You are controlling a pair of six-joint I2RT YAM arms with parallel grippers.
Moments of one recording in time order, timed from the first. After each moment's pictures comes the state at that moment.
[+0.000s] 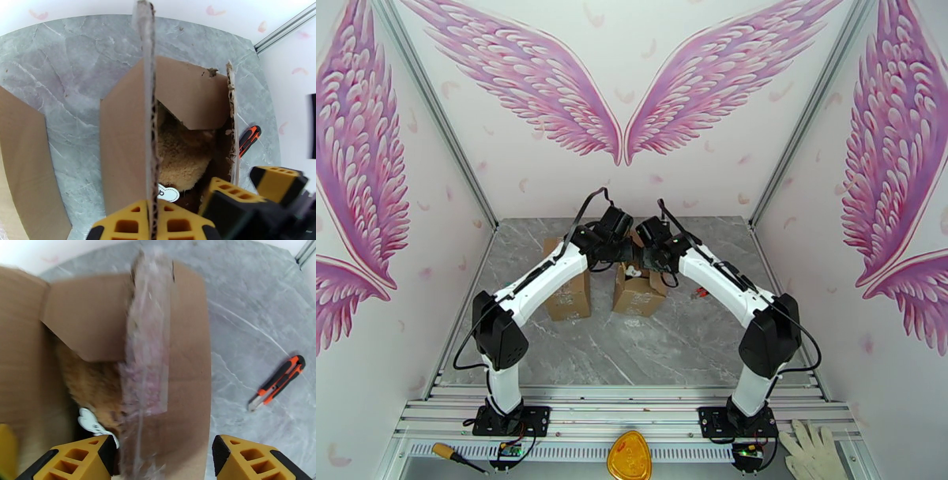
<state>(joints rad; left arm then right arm) -0.70 1.90 1.90 -0.85 -0.12 -0.63 0.57 1.80 1.68 -0.98 0.34 0.59</state>
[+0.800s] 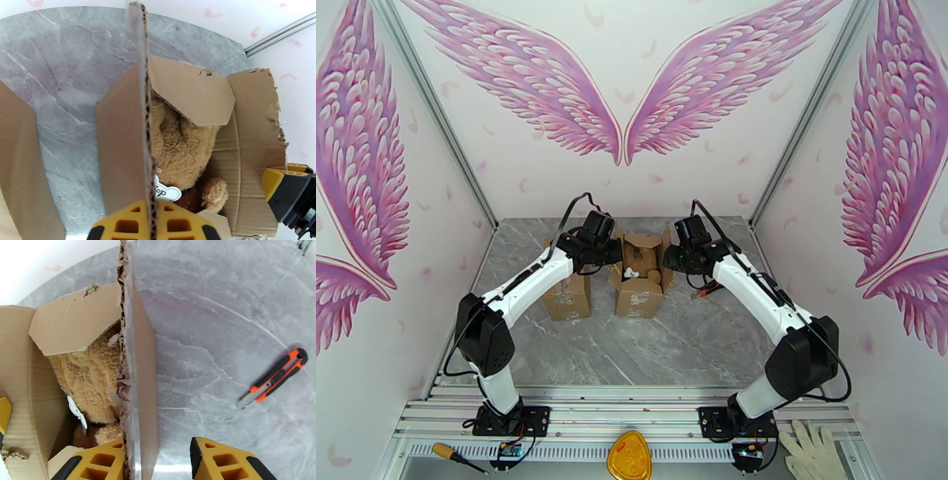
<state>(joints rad) -0.59 1.80 1.66 -0.65 0.06 -0.65 0.35 1.58 1.45 -0.81 0.02 0.52</state>
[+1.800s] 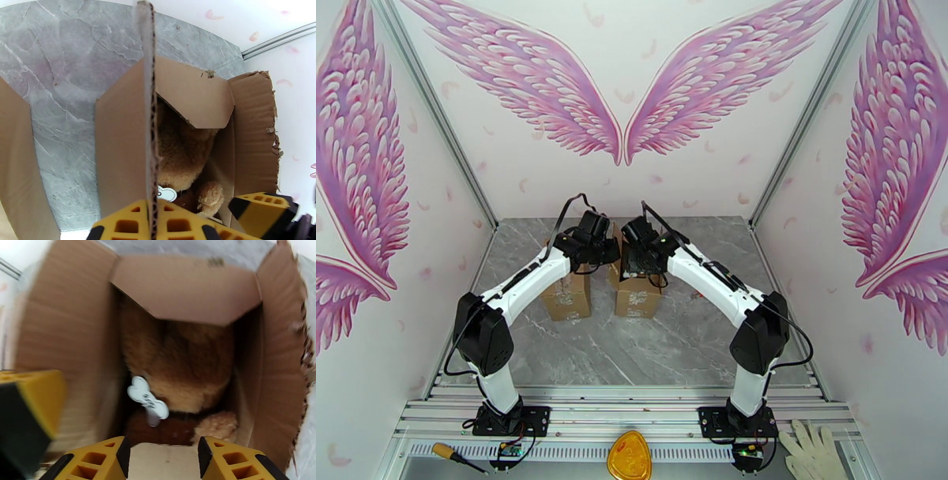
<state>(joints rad) -0.57 1.80 1.64 -0.63 0.11 -0.68 0.65 1.84 1.76 -1.01 0.24 0.60</state>
